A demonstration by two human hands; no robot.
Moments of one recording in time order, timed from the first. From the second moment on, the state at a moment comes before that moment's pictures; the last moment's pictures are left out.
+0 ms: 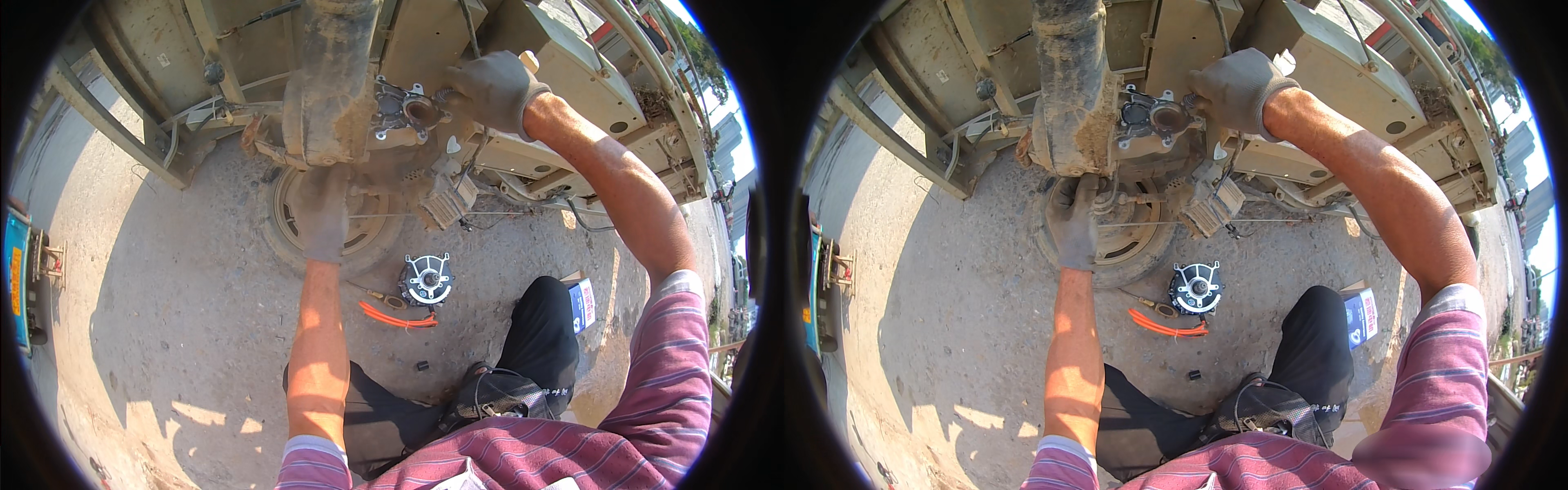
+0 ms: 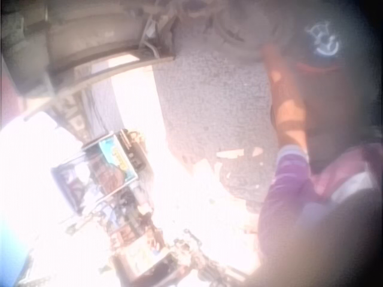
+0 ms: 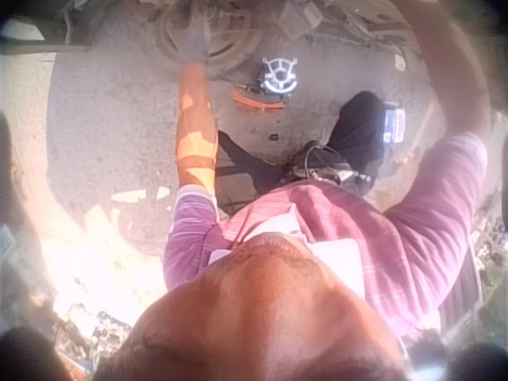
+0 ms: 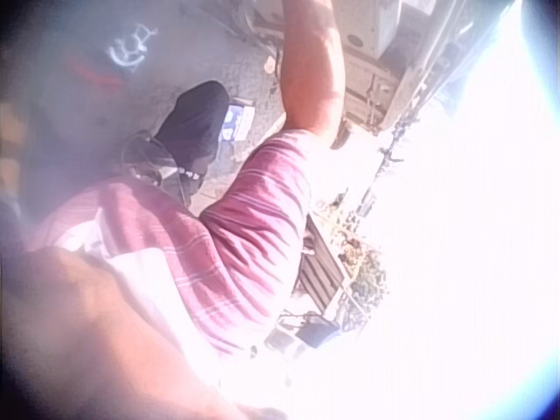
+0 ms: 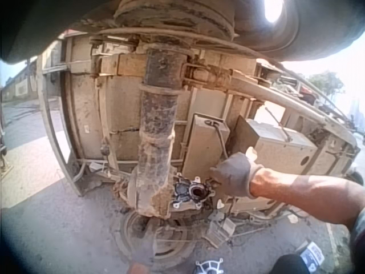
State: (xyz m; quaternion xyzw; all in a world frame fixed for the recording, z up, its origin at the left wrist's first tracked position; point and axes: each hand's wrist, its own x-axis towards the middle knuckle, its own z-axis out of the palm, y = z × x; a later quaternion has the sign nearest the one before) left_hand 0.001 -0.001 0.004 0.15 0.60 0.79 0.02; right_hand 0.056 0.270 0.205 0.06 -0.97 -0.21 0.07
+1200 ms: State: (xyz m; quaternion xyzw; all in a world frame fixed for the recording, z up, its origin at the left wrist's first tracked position) left_hand -0.006 0.000 -0.012 0.19 0.63 0.75 -0.02; right_hand 0.057 0.277 0.219 0.18 -0.95 -0.25 0.06
